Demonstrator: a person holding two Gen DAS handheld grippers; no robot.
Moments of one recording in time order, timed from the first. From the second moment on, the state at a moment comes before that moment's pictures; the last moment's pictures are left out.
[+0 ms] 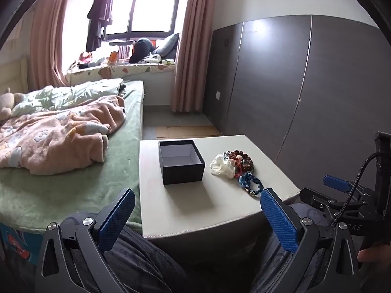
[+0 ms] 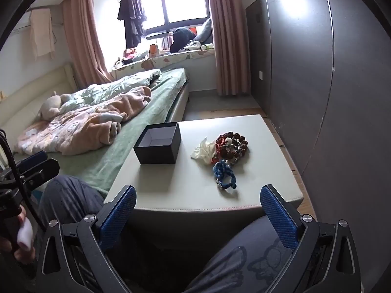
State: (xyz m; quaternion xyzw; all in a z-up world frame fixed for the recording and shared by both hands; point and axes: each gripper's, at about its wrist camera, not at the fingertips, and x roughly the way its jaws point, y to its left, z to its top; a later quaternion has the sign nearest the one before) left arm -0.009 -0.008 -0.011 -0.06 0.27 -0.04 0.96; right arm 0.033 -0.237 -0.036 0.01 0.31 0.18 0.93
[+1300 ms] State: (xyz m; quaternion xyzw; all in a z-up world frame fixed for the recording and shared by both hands) left arm -0.007 -0.014 -0.015 -0.07 0.29 -0.04 0.95; right arm 0.023 -0.242 -0.036 0.00 0.30 0.17 0.94
